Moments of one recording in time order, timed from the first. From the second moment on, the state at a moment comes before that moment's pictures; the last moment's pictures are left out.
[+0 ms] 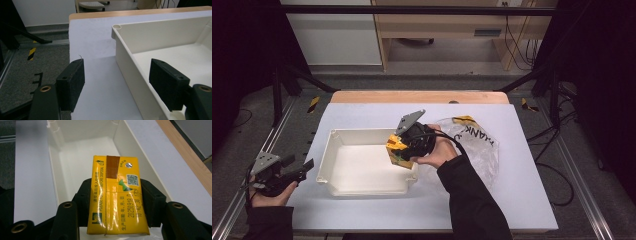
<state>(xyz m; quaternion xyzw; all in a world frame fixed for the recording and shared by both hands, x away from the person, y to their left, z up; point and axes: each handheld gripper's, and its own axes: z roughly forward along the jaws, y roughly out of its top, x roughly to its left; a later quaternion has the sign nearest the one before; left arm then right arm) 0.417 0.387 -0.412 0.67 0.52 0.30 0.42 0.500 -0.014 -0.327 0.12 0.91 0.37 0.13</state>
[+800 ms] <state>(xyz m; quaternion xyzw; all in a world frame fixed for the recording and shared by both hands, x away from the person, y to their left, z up) 0.421 0.388 -0.417 0.68 0.53 0.30 0.42 0.512 -0.010 -0.371 0.07 0.93 0.36 0.07</state>
